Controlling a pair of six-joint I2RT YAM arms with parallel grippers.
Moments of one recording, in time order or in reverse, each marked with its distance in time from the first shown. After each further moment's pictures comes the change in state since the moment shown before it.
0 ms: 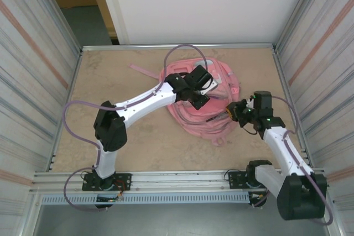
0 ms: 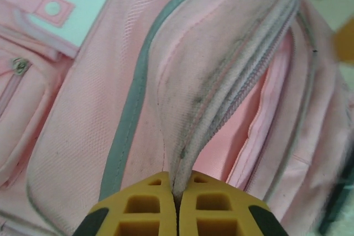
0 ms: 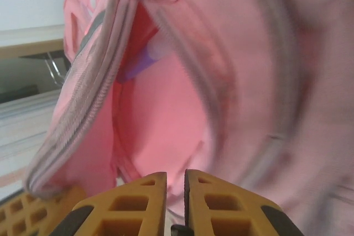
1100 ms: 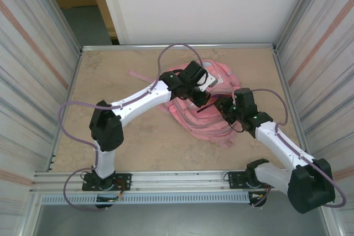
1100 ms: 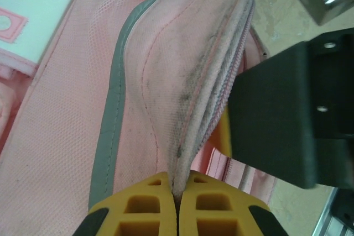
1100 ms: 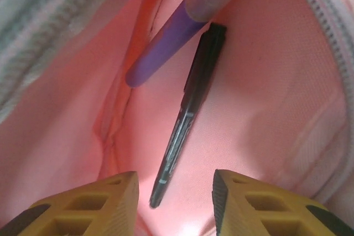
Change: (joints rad) left arm 0.050 -0.036 -0.054 0.107 0.254 -0.116; right arm 0.254 0.066 0.047 0.048 0.298 -0.019
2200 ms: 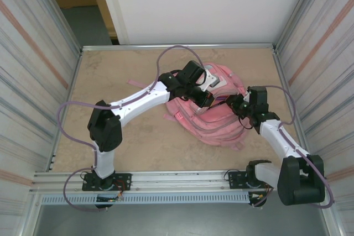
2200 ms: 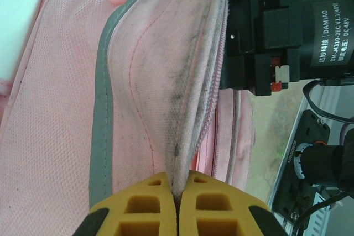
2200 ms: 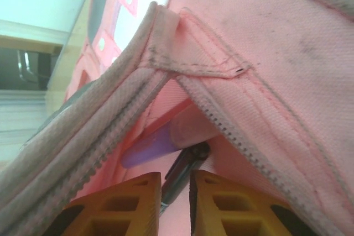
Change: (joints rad) left arm 0.013 -0.018 -0.050 0.100 0.186 -0.060; right arm -0.253 0.048 -0.045 0.126 -0.158 -0.290
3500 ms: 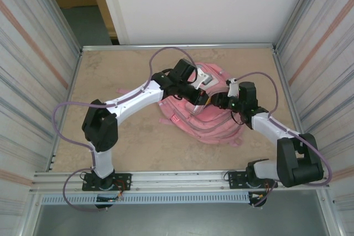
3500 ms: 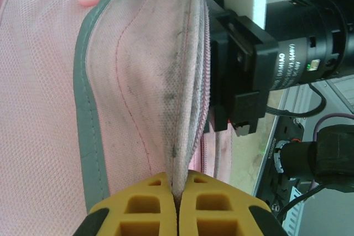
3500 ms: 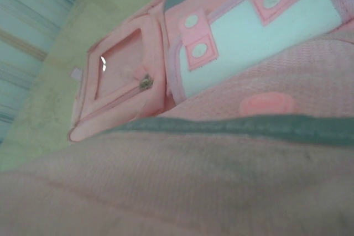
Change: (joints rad) left arm 0.072 -0.041 -0.108 0.077 0.135 -0.025; right arm 0.122 0.166 0.023 0.263 -0.139 -0.479
